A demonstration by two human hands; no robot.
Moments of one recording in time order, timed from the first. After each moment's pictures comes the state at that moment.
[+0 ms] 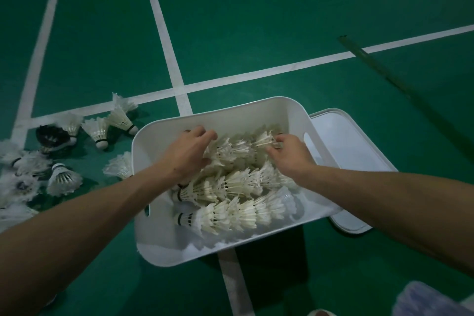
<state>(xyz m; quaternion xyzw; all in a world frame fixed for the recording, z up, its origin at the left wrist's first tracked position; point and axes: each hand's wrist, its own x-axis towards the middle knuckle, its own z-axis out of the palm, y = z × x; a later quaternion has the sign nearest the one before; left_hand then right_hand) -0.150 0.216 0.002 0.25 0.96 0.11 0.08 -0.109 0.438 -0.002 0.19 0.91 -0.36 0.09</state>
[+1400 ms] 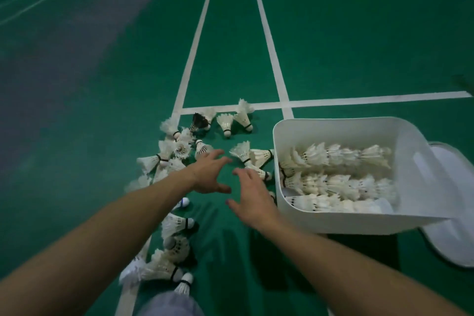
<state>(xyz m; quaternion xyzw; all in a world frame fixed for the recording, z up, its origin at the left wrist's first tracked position) -0.047 -0.004 0.036 0.12 0.97 0.02 0.22 0.008 0.155 0.031 -0.14 0.92 -0.34 0.14</state>
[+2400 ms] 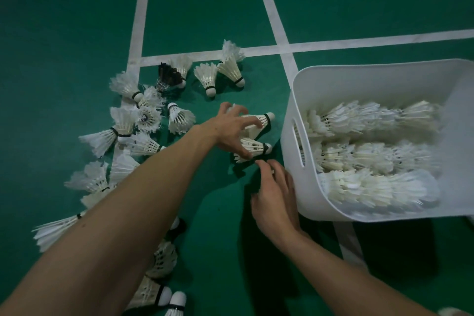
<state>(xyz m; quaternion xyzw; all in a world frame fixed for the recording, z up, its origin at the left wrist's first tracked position) -0.163 0.025 -0.073 0.25 0.94 0.05 0.22 -0.004 0.158 -0.070 0.02 0.96 -0.26 0.12</state>
